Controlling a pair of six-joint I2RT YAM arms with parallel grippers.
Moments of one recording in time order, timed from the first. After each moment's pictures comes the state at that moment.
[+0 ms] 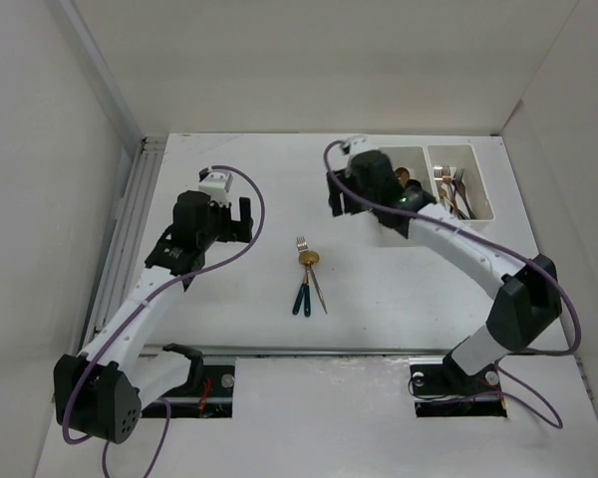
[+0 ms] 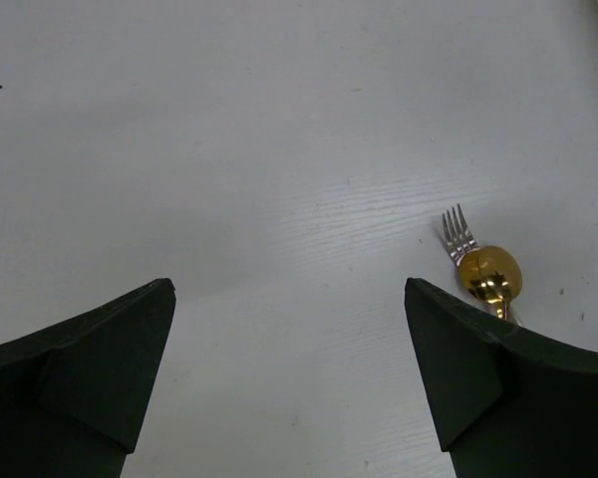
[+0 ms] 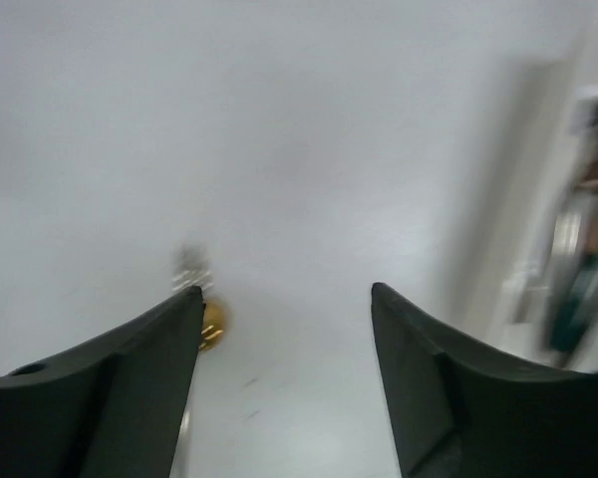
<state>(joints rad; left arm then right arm) -0.29 1.06 0.79 -0.22 0.00 -0.10 0.51 1.59 1.39 -0.39 0.19 0.12</state>
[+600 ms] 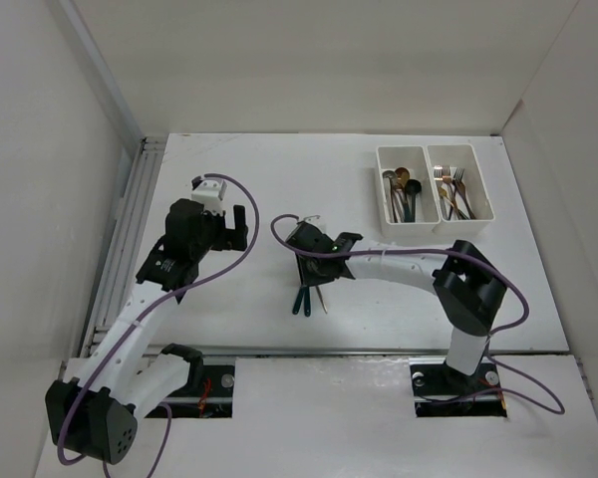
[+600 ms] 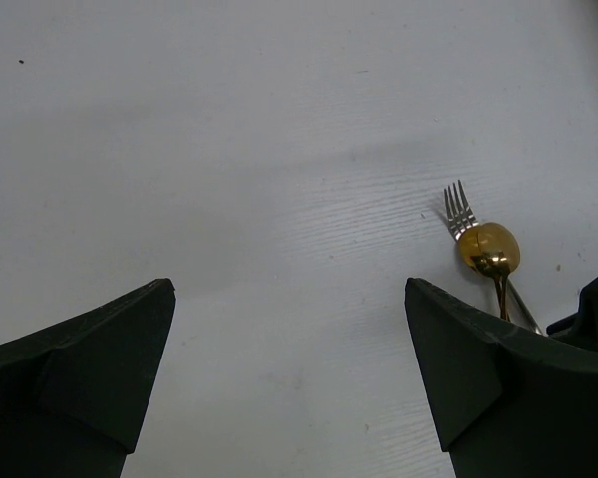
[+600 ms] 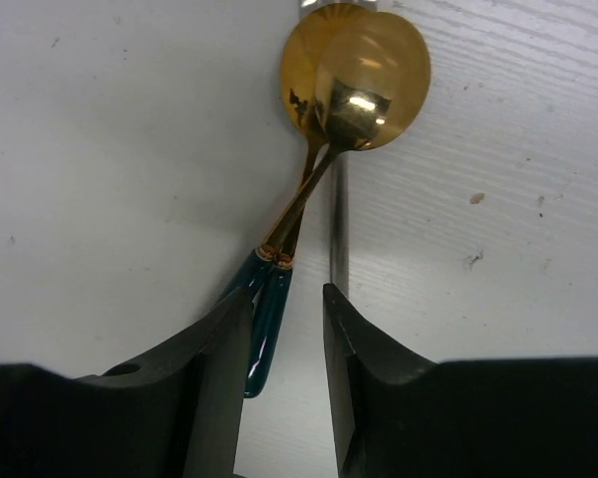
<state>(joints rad) -0.29 0.93 0.77 -0.31 -0.02 -0.11 0.97 1.81 1.26 -0.52 0.22 0.67</state>
